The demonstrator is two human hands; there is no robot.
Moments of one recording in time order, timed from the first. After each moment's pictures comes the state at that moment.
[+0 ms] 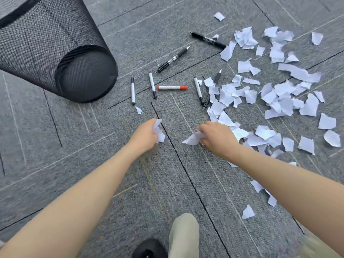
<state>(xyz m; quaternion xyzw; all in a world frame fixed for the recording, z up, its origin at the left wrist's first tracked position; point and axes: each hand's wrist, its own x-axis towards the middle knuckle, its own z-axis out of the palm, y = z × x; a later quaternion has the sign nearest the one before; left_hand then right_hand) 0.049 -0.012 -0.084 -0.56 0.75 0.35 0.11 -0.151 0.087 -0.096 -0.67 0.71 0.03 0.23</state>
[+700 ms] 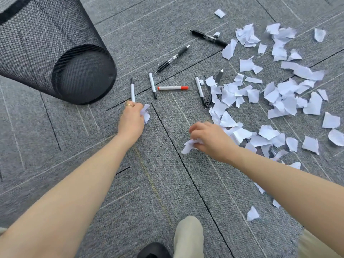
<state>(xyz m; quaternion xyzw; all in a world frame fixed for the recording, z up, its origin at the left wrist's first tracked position) 0.065 -0.059 -0.096 -0.60 0.77 0.21 0.02 -0.136 0.080 -0.087 -0.71 0.64 -0.04 0.29</state>
